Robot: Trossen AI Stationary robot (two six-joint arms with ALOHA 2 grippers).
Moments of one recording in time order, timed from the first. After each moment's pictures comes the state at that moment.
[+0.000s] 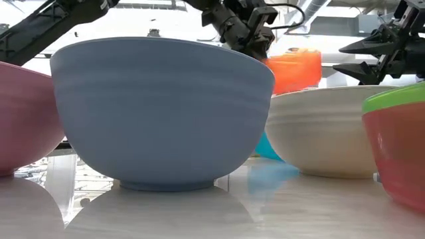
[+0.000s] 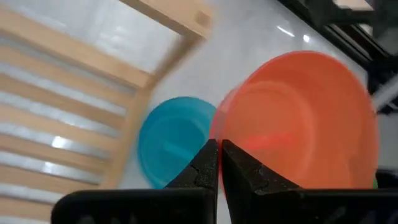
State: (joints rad) left arm 0.27 2.26 2.28 -0.98 0.37 -0.28; right arm 0.04 0.01 0.01 0.03 0.14 0.68
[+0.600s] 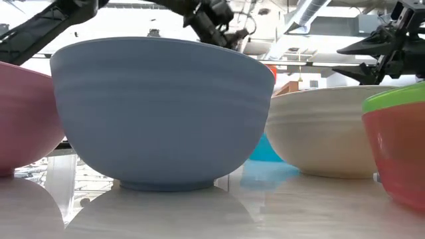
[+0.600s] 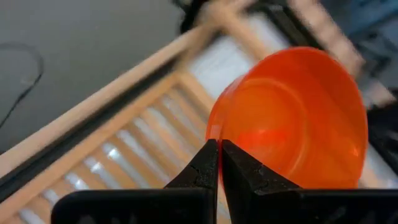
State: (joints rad) left arm 0.54 2.18 2.26 -0.89 0.15 -0.40; right arm 0.04 0.01 0.02 0.02 0.19 0.71
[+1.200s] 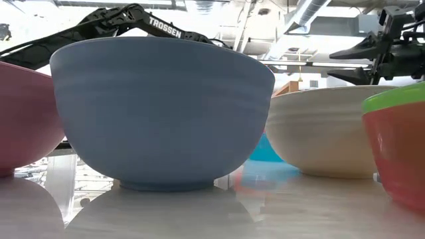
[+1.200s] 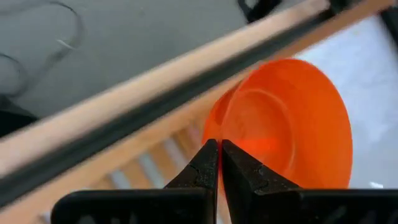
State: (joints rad) left arm 0.60 2.39 2.25 -0.78 0.07 -0.53; right arm -0.02 0.01 0.02 0.03 0.27 0.76
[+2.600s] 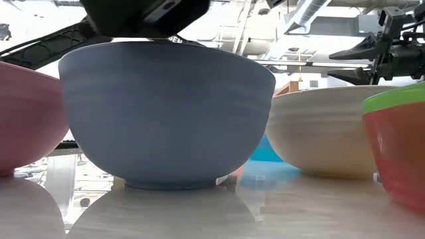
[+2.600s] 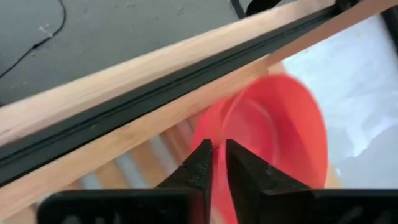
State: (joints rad) left arm 0.60 2.39 2.12 -0.64 0.06 -0.59; right arm -0.04 0.01 0.02 0.03 0.27 0.75
